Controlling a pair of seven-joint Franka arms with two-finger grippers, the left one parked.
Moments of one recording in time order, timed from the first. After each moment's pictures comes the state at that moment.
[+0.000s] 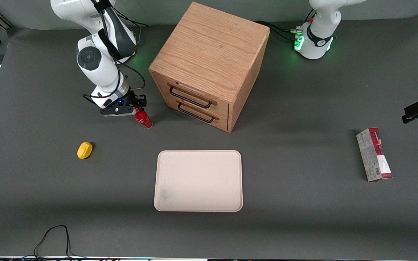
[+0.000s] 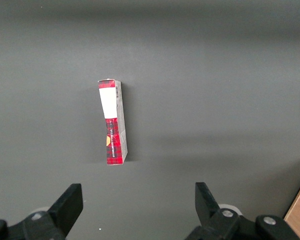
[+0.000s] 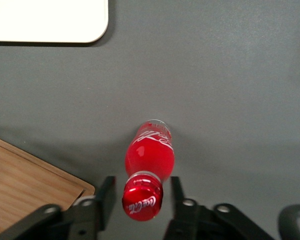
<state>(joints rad) 0.28 -0.09 0.15 -2.48 0.06 2.38 0.38</state>
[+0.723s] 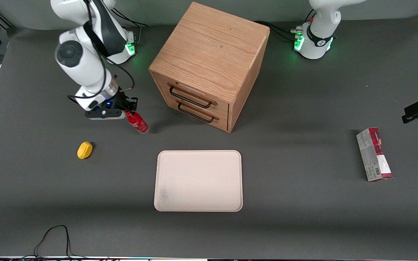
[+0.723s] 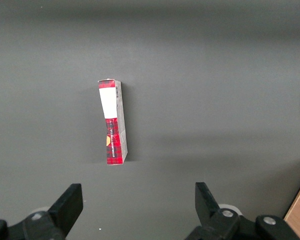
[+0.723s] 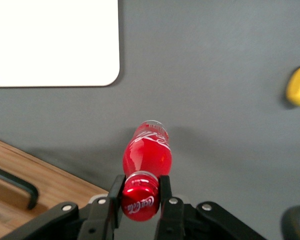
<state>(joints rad) 0.24 -0.10 0.13 -2.15 0.03 2.06 0.38</state>
